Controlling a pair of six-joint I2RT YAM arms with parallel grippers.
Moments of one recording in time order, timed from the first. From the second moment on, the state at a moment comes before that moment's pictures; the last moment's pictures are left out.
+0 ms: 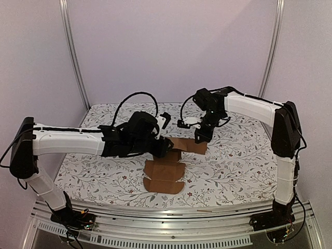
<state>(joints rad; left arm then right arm) -1.00 1.63 1.11 -0.12 -0.21 -0.30 0.64 2.04 1.79 -1.05 -0.17 -0.59</state>
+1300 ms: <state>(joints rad) -0.67 1.52 0.86 -0.39 -0.10 -0.35 0.65 2.12 1.81 -1.02 -0.16 -0.56</state>
